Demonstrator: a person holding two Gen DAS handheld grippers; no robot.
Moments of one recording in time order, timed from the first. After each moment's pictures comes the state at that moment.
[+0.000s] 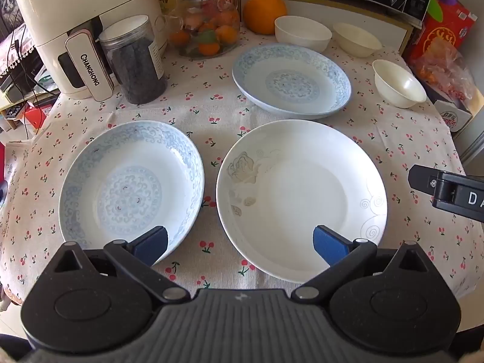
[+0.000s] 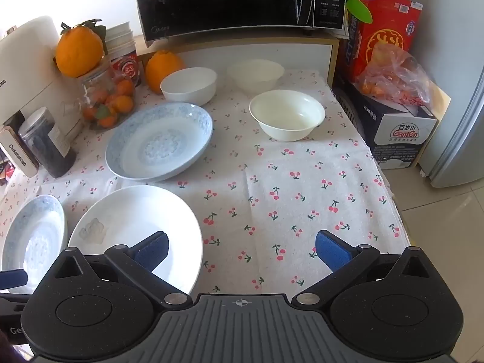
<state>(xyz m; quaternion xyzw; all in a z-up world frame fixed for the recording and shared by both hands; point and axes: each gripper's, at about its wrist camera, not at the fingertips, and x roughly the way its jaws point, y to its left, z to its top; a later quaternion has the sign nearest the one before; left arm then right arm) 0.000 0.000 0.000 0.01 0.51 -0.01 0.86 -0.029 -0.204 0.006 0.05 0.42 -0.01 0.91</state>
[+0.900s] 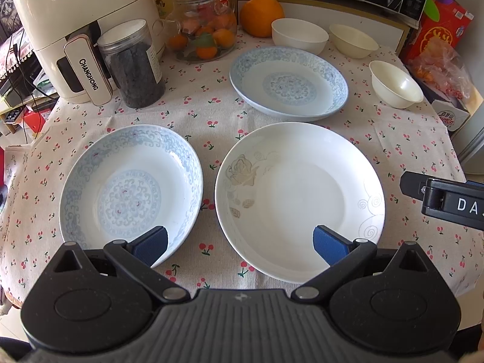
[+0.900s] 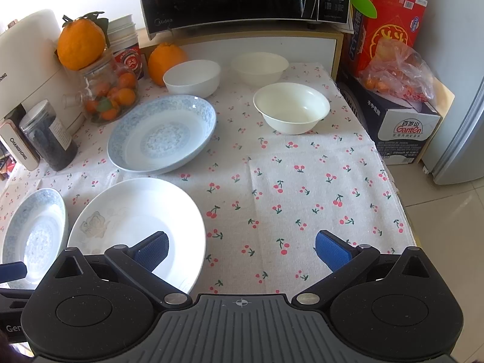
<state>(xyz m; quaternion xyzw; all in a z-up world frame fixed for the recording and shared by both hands) 0.001 -0.003 0.003 0.01 0.51 -0.01 0.86 -0.028 -0.201 0.001 0.05 0.43 0.00 0.90</state>
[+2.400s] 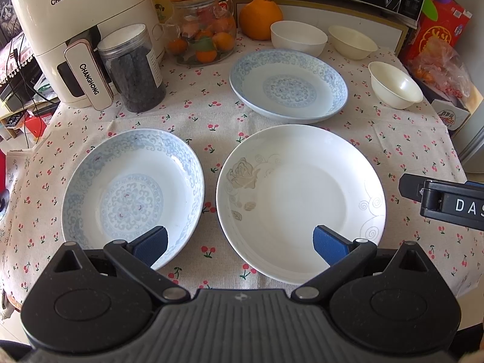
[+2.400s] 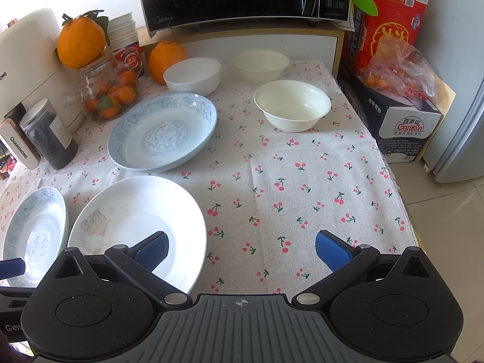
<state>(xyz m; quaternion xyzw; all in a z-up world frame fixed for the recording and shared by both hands) 0.002 -0.003 0.007 0.02 0.51 -0.01 0.86 -0.027 -0.200 0.001 0.05 0.43 0.00 0.90</state>
